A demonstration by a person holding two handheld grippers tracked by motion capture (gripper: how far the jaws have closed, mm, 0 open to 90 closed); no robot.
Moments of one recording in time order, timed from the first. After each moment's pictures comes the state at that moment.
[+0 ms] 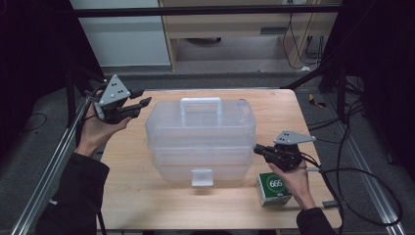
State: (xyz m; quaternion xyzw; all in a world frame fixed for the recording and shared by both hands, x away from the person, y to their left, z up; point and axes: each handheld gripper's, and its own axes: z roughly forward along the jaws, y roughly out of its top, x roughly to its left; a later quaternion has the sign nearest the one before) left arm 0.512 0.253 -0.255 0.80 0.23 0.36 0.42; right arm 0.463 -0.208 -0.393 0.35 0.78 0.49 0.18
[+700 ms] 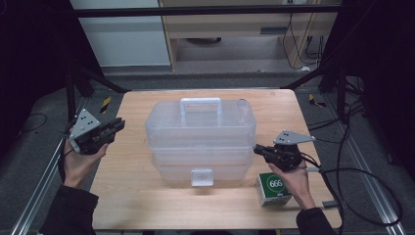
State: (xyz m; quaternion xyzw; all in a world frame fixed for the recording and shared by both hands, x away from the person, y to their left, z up) left arm 0.472 0.320 -0.329 0.75 0.33 0.34 0.45; right arm 0.463 -0.207 -0.393 0.35 0.78 0.48 0.18
